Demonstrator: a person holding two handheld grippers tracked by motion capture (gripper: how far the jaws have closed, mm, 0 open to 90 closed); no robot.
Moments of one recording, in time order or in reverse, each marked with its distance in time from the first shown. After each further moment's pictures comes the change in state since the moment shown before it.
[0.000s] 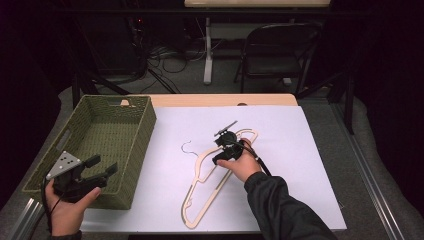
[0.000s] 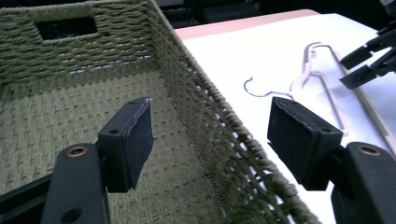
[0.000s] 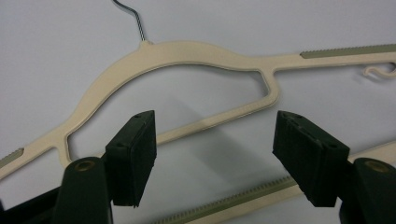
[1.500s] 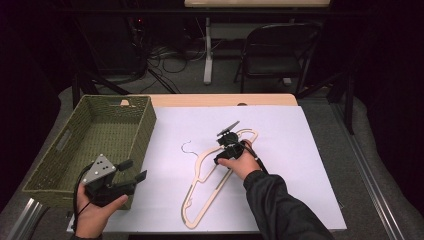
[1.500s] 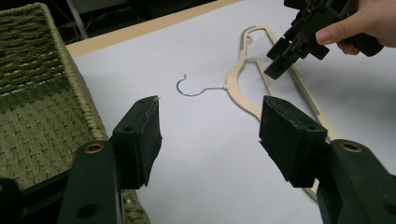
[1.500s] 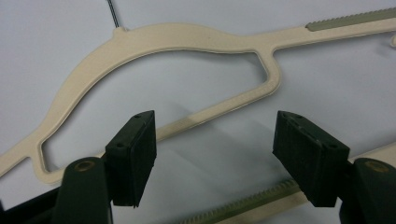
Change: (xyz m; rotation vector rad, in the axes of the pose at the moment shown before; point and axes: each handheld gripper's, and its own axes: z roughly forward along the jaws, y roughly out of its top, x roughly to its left) left arm -0.058 0.004 0.028 0.040 -0.161 0.134; right arm -0.012 -0.001 0.018 0.046 0.021 0.076
